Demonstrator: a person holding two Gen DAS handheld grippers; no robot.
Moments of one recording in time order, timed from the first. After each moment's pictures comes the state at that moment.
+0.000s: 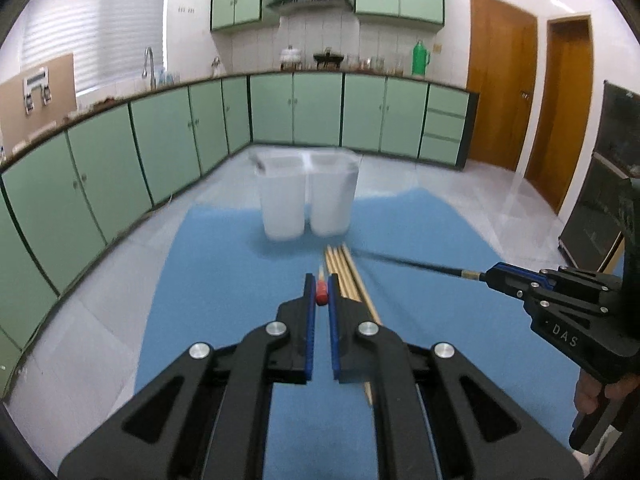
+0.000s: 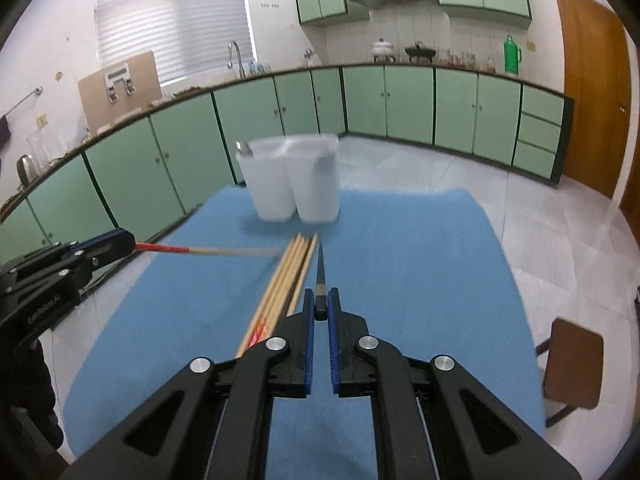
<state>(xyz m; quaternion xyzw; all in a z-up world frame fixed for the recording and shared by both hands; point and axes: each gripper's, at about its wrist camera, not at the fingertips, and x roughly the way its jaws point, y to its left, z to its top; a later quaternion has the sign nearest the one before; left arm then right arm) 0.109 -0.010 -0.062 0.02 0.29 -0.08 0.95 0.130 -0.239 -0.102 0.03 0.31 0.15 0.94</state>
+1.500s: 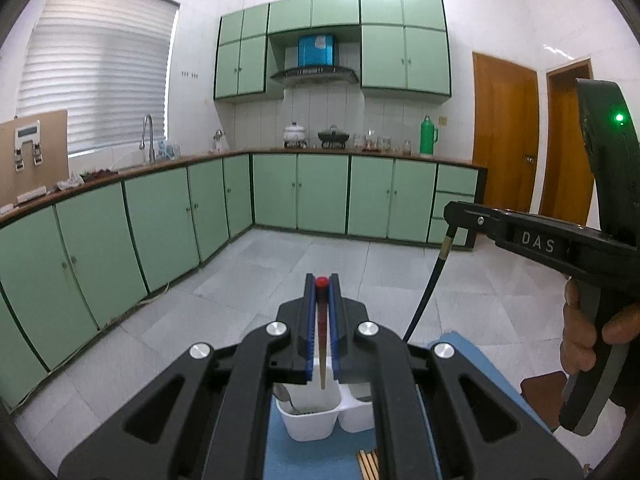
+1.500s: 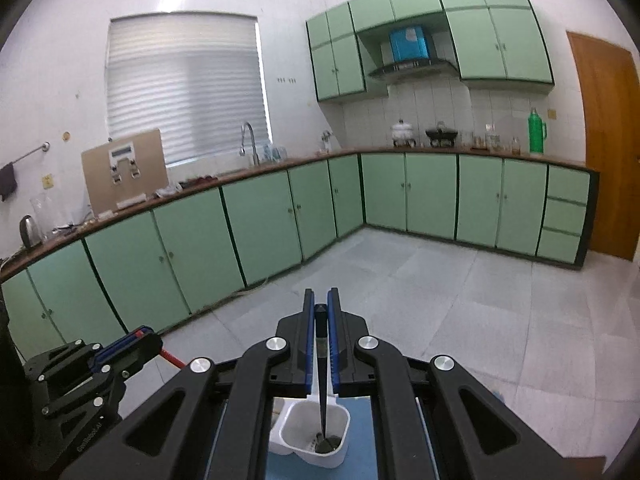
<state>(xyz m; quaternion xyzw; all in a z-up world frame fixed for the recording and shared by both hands) 0.297 -0.022 0.044 0.01 0.18 -0.08 0.98 0.359 -0.208 0.058 0.05 0.19 0.18 0.96</state>
